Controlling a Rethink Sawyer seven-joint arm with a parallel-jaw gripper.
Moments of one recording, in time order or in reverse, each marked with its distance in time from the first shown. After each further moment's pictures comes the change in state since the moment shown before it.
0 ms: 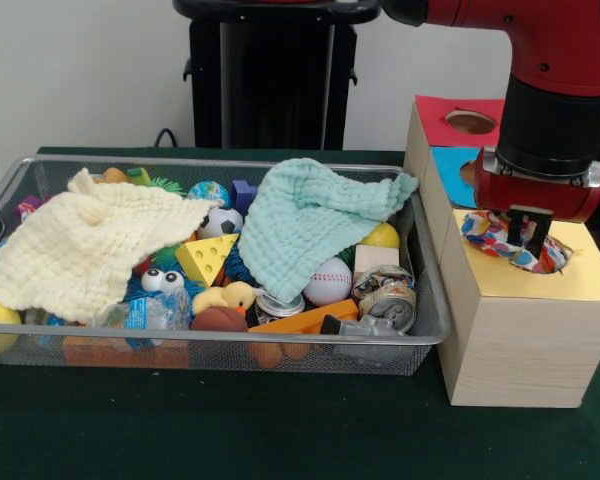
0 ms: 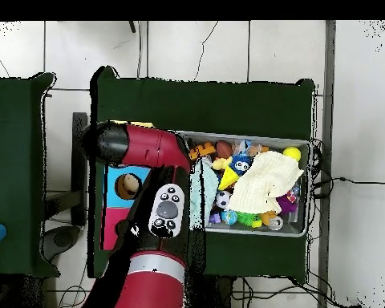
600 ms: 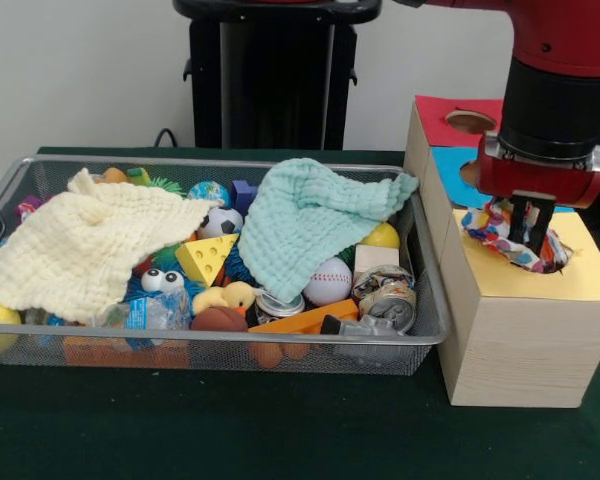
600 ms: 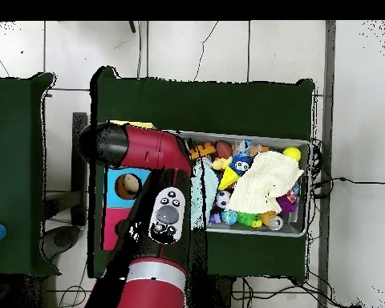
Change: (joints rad) arm 0.000 -0.032 0.000 0.025 0.005 0.001 0.000
